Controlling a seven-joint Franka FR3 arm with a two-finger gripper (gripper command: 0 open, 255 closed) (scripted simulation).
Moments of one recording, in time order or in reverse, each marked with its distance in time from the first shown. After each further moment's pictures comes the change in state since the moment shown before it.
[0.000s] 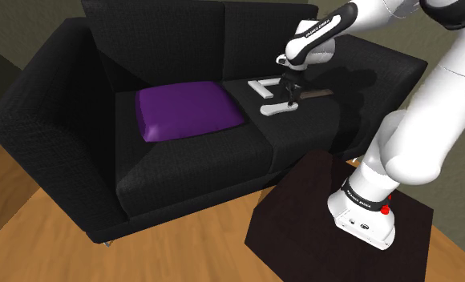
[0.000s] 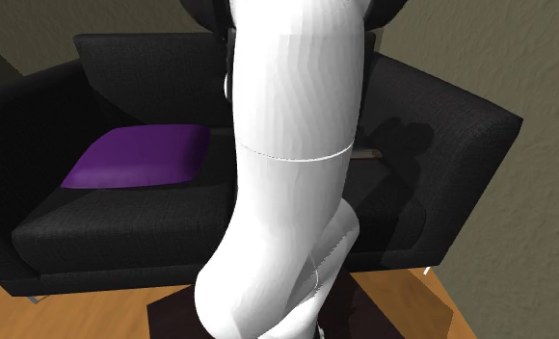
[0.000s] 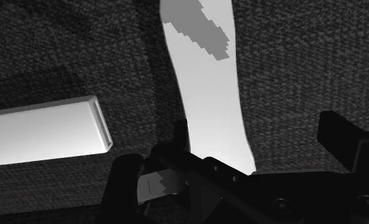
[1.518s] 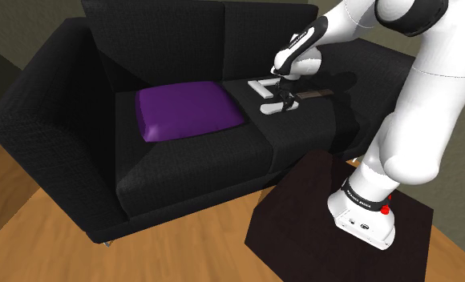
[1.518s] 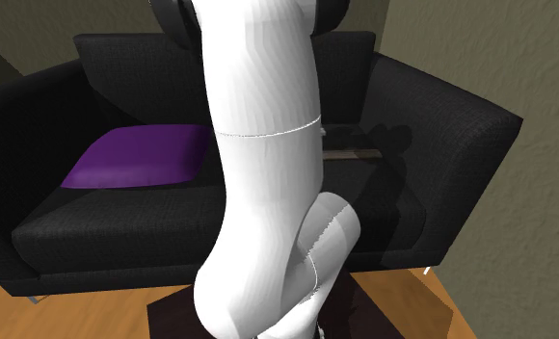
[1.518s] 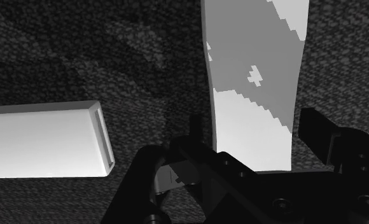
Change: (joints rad) arm -0.025 0.206 0.030 0.048 0.215 0.109 -0.243
